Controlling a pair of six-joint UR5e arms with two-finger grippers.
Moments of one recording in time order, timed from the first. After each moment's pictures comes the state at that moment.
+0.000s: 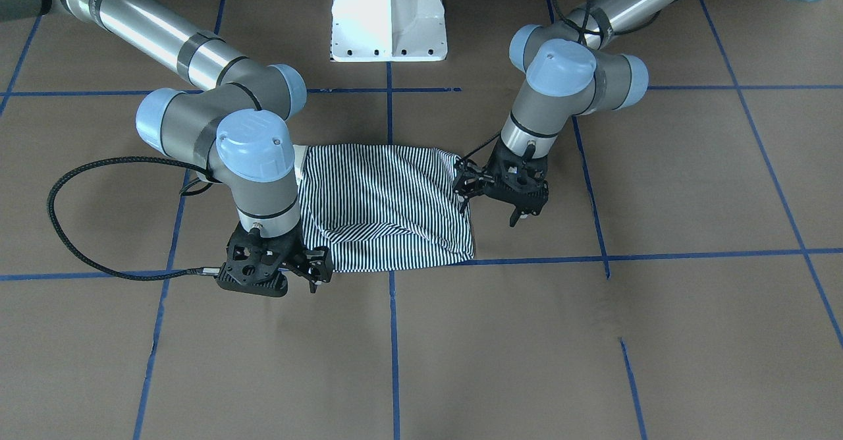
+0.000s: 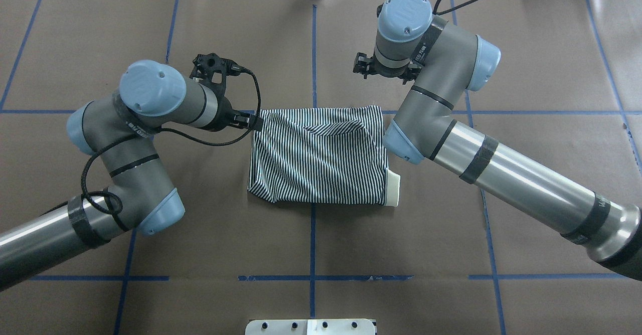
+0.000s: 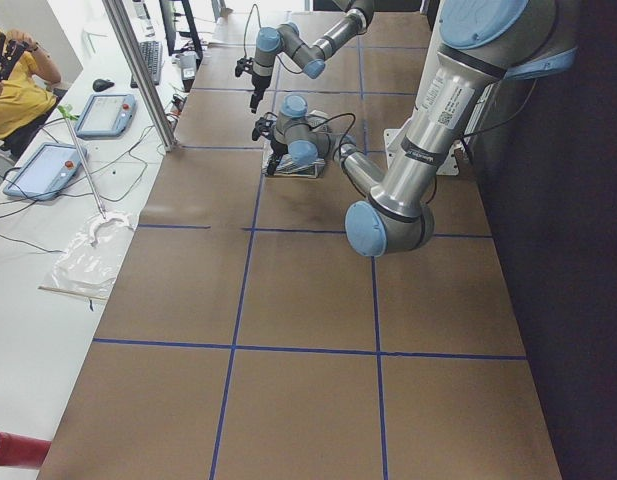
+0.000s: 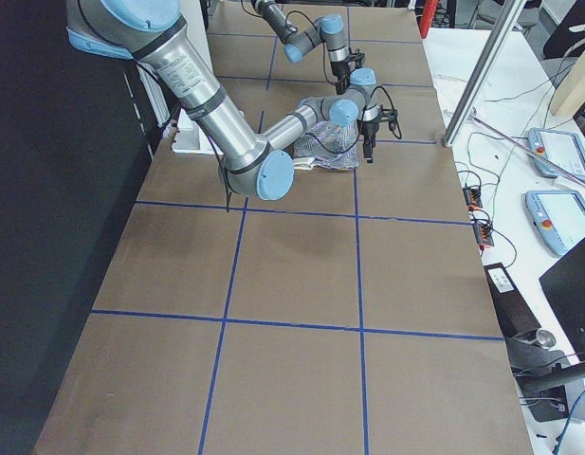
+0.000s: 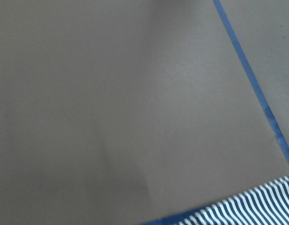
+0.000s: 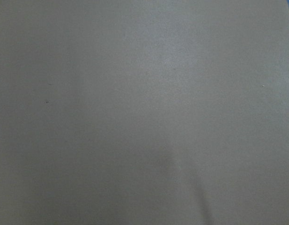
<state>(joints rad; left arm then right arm) -0.62 -2.09 -1.61 -2.04 -1.82 -0.97 0.75 -0.79 1.32 -1.41 1.79 1.20</state>
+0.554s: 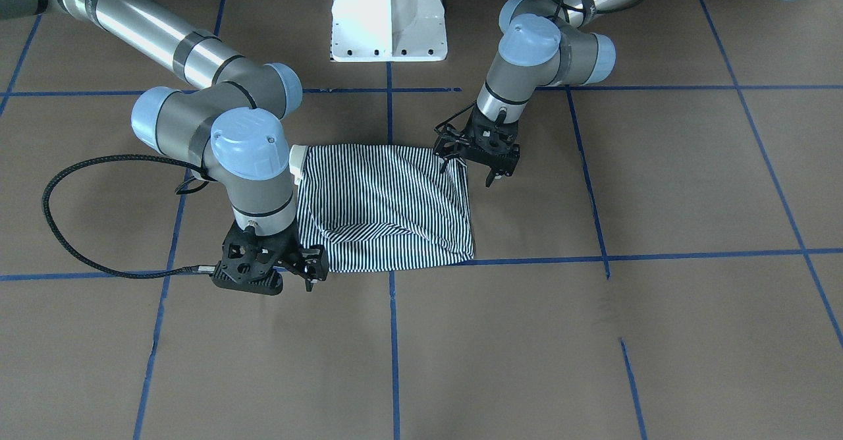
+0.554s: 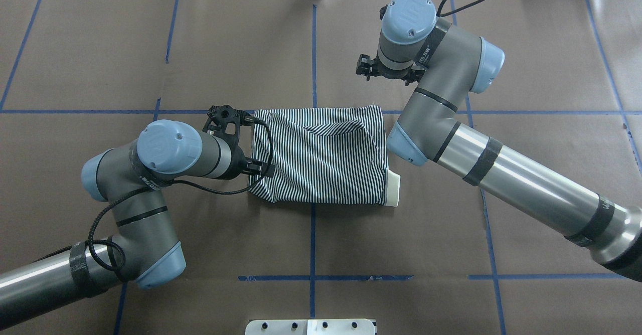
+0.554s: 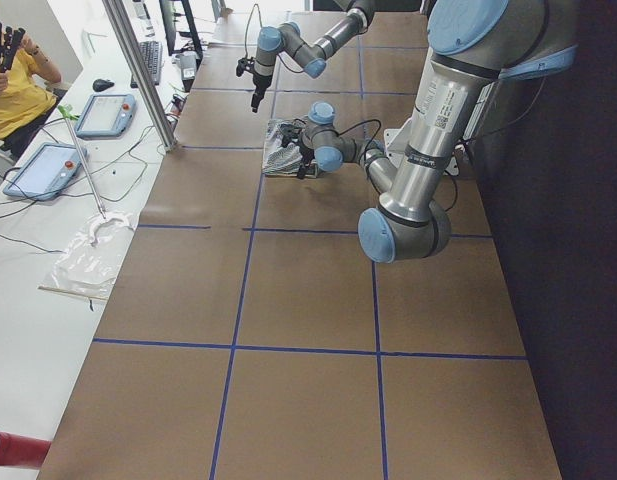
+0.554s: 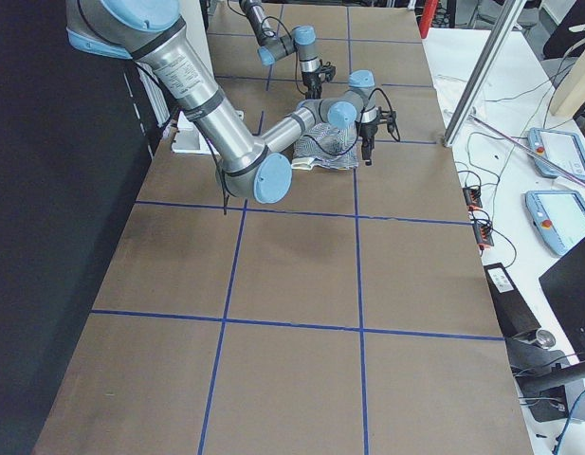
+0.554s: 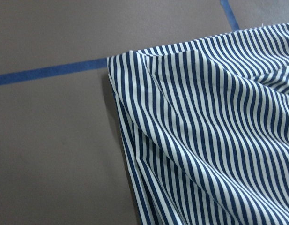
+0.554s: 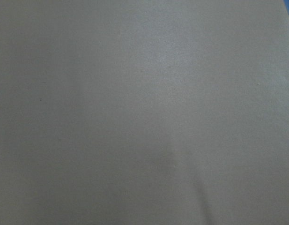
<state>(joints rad) -0.50 -2.05 -1.65 -2.04 -1.76 -1.04 0.75 -0.80 1.33 -1.41 1.79 1.20</state>
